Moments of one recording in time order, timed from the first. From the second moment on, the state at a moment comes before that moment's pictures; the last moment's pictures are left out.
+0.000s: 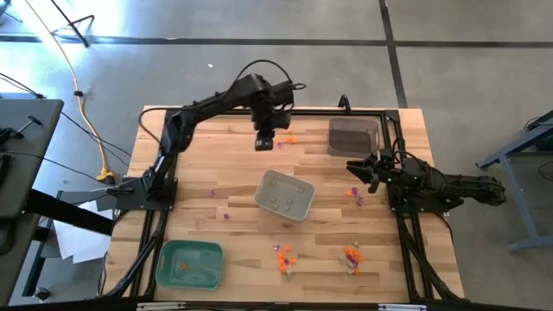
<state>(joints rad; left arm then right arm) 0.41 2.16 2.28 -1.57 0.20 0.40 -0.08 0.04 0.02 0.02 0.18 0.60</state>
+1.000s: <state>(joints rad) -0.39 1.19 1.04 -1.21 0.31 -0.88 -0.08 0.04 0.02 0.02 0.18 0.60</state>
